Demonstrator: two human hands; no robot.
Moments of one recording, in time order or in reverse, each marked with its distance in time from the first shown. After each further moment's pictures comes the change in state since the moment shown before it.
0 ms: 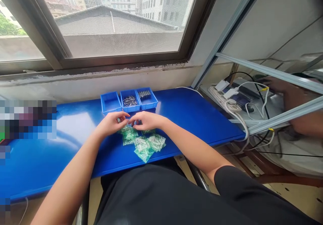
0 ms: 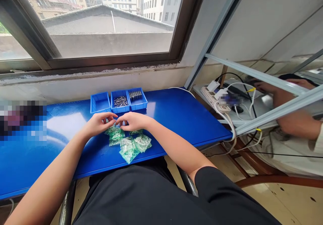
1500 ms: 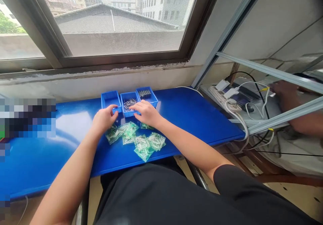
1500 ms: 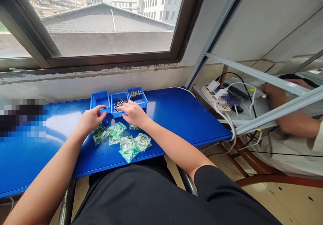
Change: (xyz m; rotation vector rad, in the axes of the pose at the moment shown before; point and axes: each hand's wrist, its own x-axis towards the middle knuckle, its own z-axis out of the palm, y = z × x) left_hand 0.000 -0.012 -0.012 0.372 0.192 -0.352; right_hand 0.009 0.017 0.011 -0.400 0.484 -0.019
